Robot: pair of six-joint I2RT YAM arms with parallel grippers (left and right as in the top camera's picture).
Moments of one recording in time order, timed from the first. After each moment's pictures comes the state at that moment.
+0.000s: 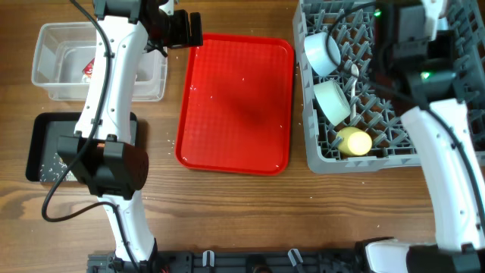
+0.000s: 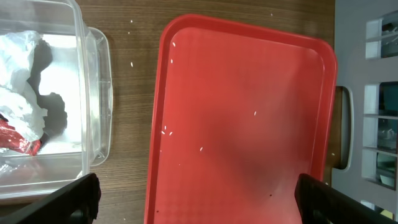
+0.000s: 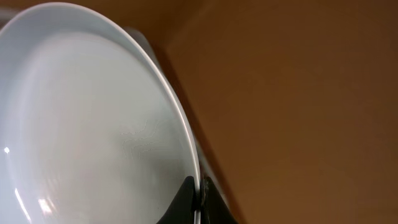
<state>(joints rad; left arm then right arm) -0.15 2.12 2.28 -1.32 0.13 -0.20 0.15 1.52 1.60 -0.87 1.03 -0.14</state>
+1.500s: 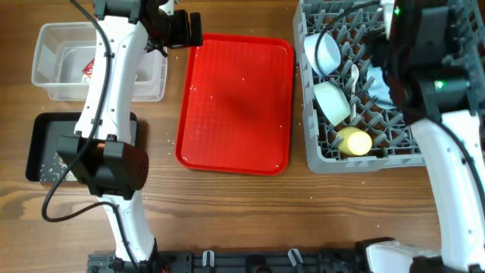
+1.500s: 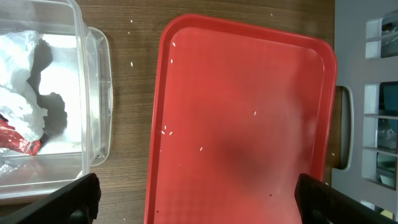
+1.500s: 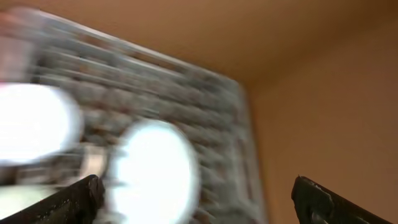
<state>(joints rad) -0.15 2.12 2.28 -1.32 0.13 -0.20 0.16 1.44 1.59 -0.77 0.50 -0.38</state>
